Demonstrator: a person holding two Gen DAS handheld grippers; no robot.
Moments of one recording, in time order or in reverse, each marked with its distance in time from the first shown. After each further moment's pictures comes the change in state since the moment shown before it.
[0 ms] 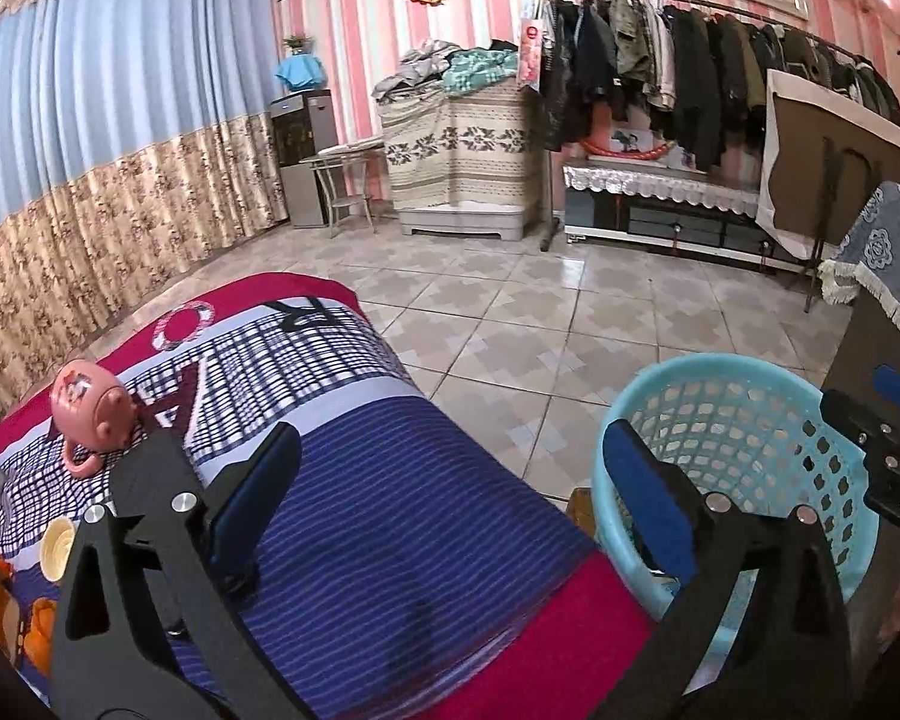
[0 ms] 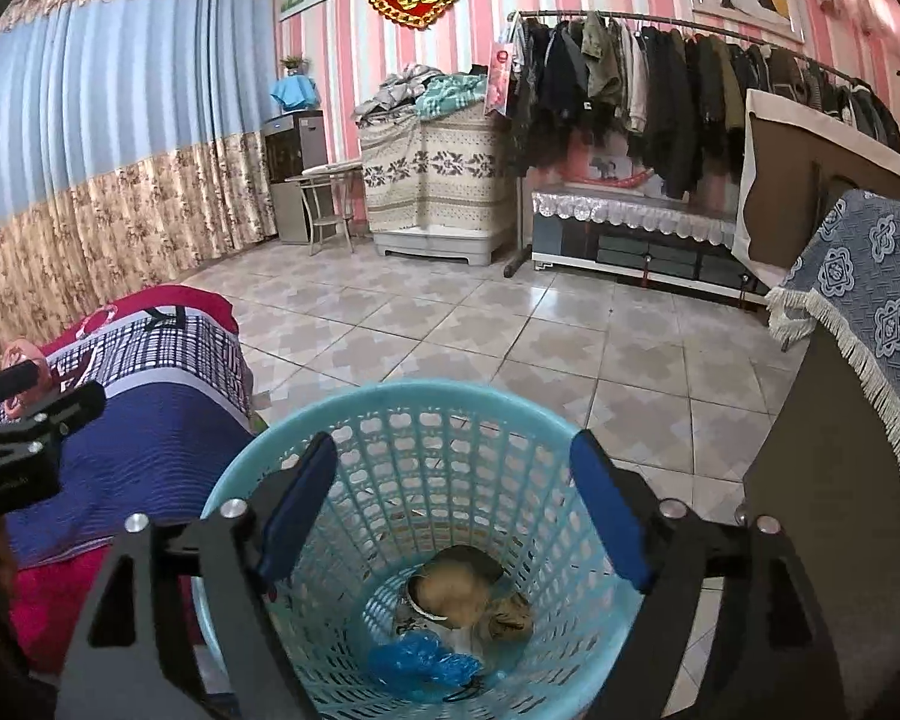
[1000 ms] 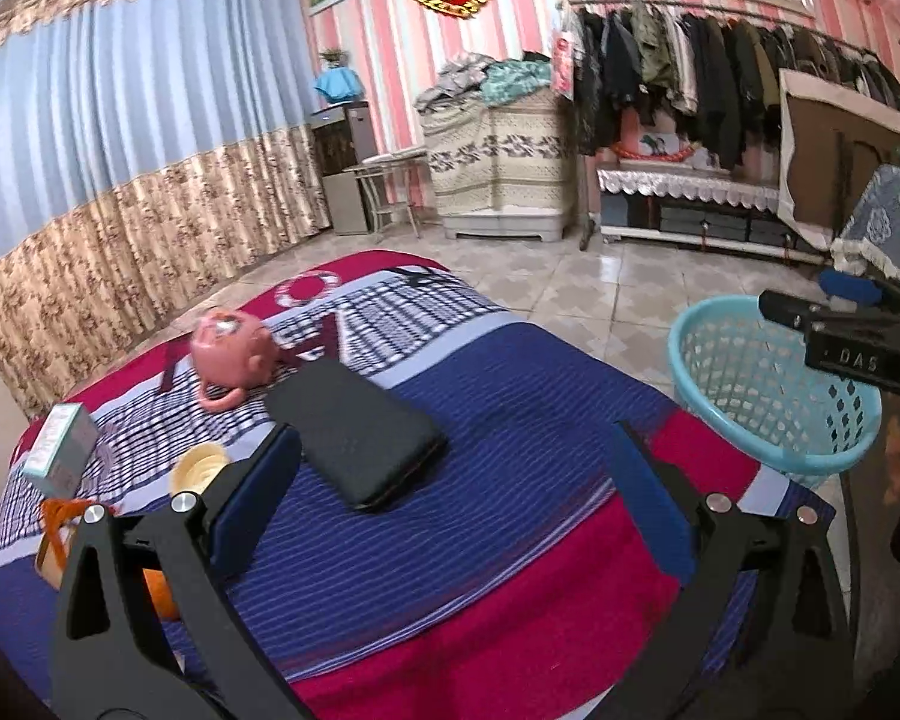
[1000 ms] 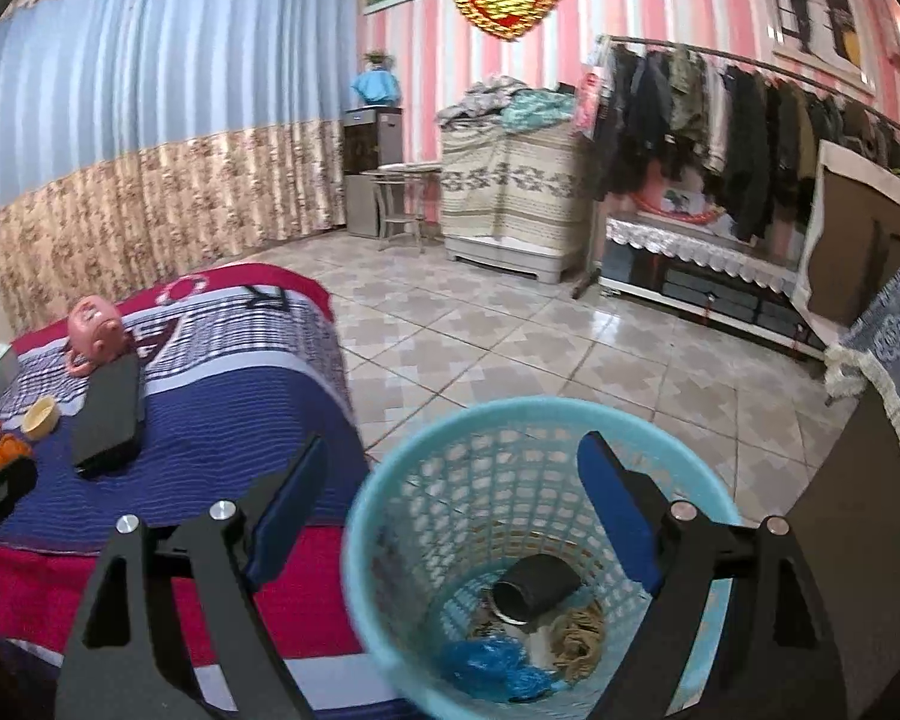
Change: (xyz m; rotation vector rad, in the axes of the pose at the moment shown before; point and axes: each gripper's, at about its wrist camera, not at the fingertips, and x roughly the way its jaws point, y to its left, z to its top) left arm -0.101 0.084 -0.060 0.007 -0.034 0.087; right arm -0.025 0.085 0.001 -0.145 -0.025 0.136
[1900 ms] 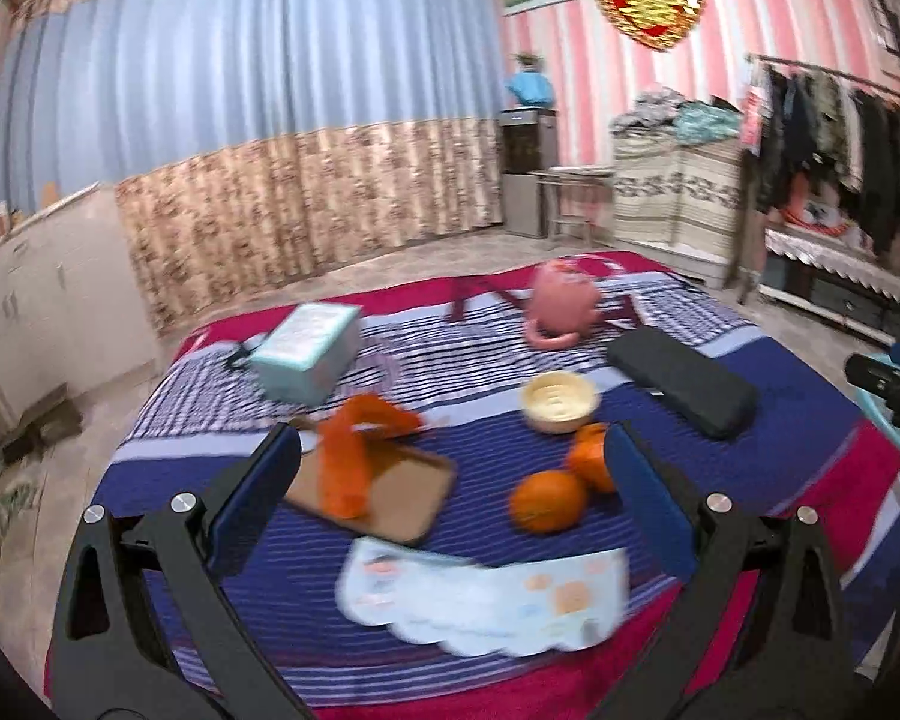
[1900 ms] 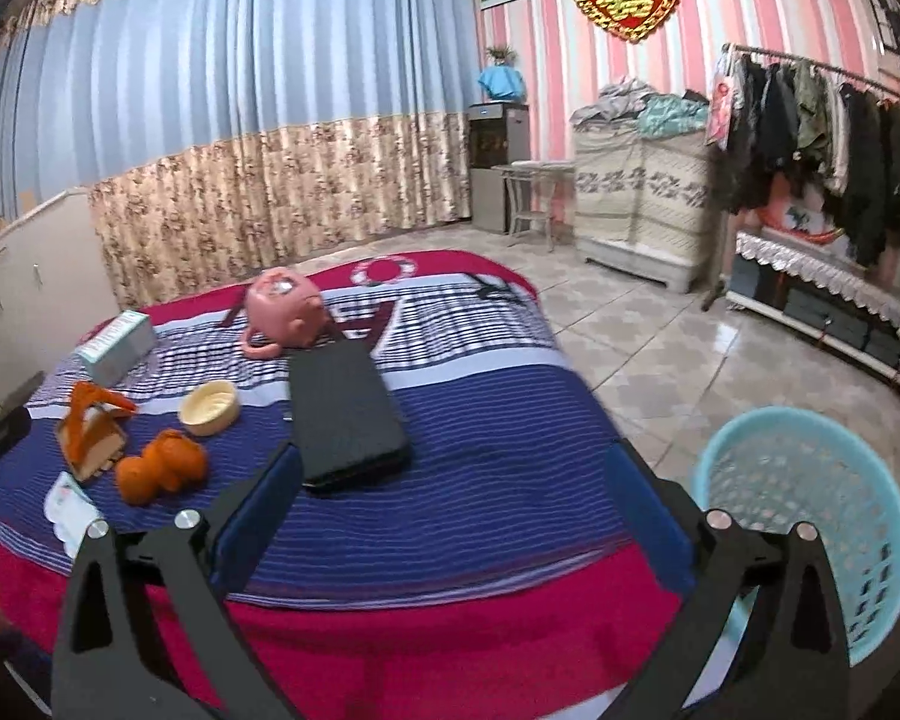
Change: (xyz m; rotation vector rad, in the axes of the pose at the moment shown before) left arm -0.071 0.199 -0.072 -0.259 -0.011 0.336; right arm -0.017 0.156 -0.004 -0.066 0.020 0.274
